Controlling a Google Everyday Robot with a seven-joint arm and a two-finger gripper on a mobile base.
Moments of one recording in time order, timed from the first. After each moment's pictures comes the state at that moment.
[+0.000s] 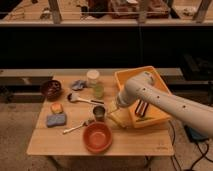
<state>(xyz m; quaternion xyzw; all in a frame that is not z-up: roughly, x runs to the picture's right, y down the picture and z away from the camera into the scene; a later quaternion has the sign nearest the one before) 0.070 0.096 0.784 -0.01 -0.28 -0.78 0.56</state>
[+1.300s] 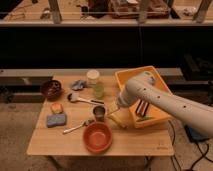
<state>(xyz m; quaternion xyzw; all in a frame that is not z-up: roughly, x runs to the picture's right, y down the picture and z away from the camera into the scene) 0.076 0.097 0.782 -0.02 -0.28 -0.78 0.56</state>
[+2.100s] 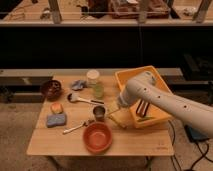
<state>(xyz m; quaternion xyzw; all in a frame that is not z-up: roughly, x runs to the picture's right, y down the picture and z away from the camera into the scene) 0.081 0.096 0.778 -0.02 -0.28 -0.78 0.56</state>
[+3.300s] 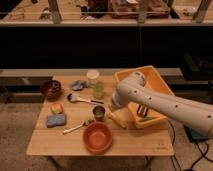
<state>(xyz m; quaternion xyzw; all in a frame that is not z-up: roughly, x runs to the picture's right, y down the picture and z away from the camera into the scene) 0.051 0.101 0.782 -0.02 -0.25 -0.82 0.52</state>
